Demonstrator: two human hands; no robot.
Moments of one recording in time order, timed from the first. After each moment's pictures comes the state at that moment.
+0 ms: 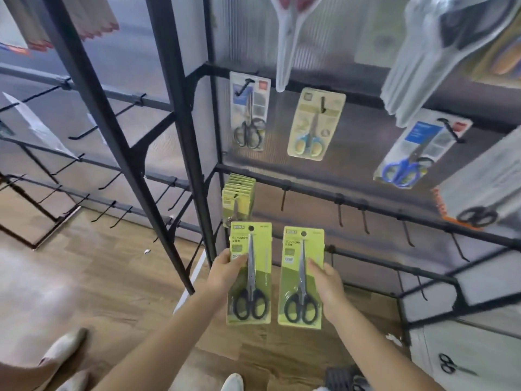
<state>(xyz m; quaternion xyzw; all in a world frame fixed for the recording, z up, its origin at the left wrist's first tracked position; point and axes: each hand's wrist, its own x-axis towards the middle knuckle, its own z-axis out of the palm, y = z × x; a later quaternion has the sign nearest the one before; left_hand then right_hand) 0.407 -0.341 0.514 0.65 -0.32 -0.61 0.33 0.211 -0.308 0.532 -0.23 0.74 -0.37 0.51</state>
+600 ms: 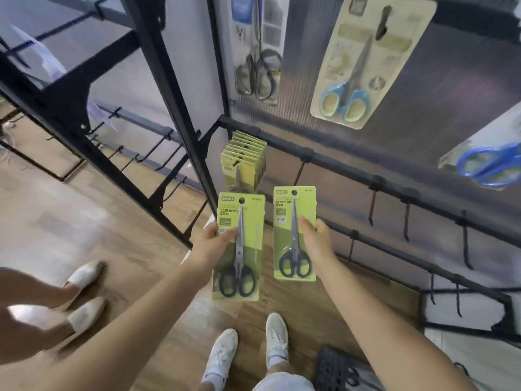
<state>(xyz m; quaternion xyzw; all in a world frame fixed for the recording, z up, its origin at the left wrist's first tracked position) 0.385 -0.396 0.481 0.71 -0.24 -0.57 0.35 0.195 -0.435 0.456 -0.34 0.71 -0.32 0.53</state>
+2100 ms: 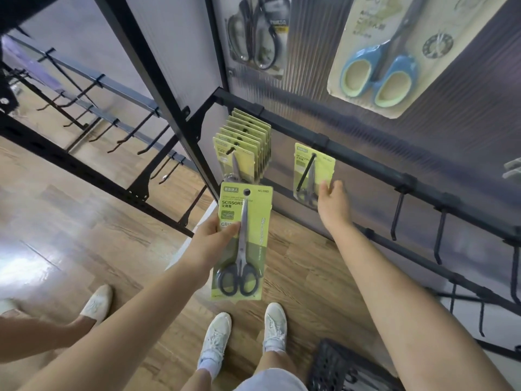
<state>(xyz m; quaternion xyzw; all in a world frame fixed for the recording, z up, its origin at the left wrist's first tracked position) 0.364 -0.427 0.460 0.71 -0.22 -0.58 0.35 0.165 -0.535 0.401 -0.50 0.75 -0.20 0.38</state>
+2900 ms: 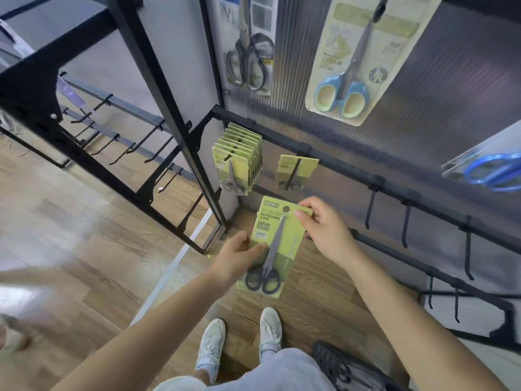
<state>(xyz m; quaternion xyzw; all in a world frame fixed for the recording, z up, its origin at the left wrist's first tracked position) 0.328 -0.392 0.470 0.67 -0.34 -0.60 0.27 0.152 -0.454 0.491 -0.64 0.57 -0.20 0.47</state>
